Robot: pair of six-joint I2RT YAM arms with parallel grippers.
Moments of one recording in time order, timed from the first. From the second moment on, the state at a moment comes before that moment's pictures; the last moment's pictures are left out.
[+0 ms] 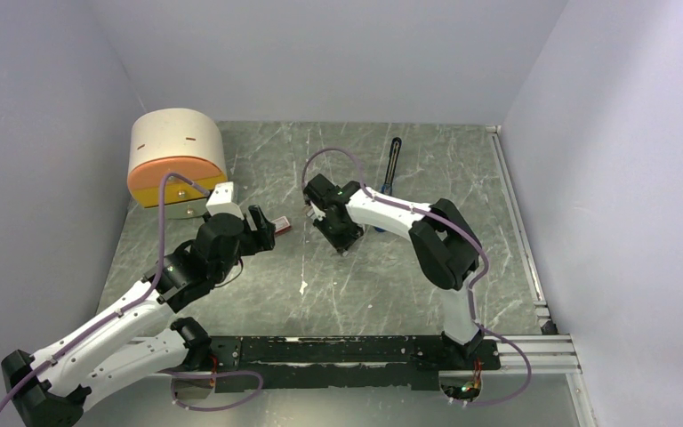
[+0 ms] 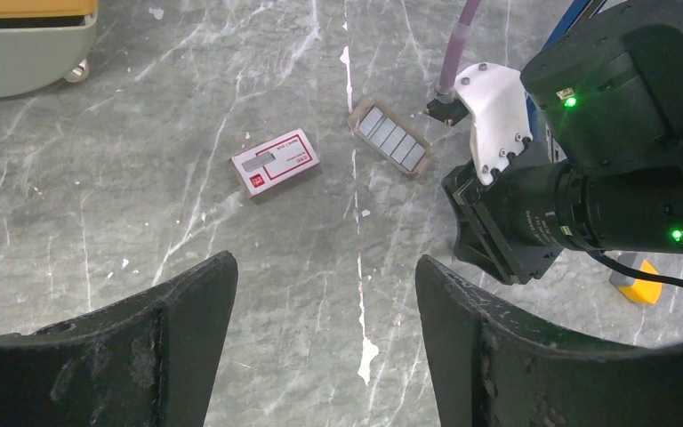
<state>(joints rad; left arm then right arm) -0.78 0.77 0.70 -0.42 -0.51 -0.64 0.81 2.00 1.46 -0.81 0.05 0.09</state>
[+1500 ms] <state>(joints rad) -0.78 0.80 0.72 -0.42 -0.45 -0.62 0.81 1.85 1.18 -0.47 0.34 0.59</state>
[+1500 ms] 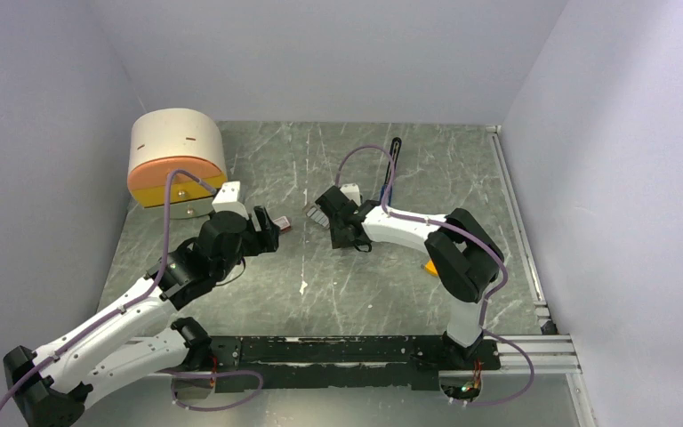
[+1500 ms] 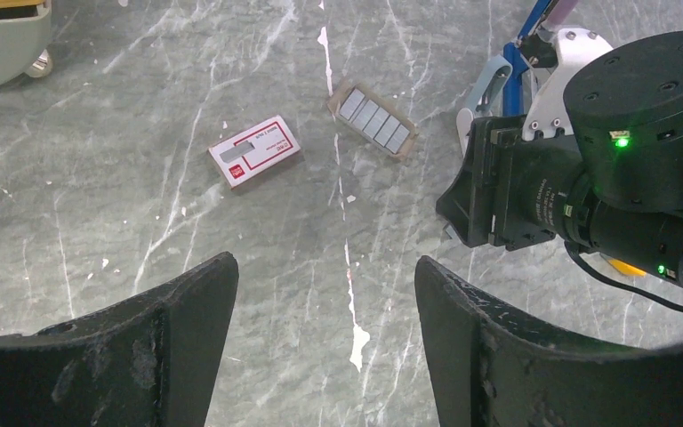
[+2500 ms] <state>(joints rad) -0.78 0.81 0.72 -0.42 -0.45 -0.62 0.81 1.76 1.05 -0.45 0.25 0.53</state>
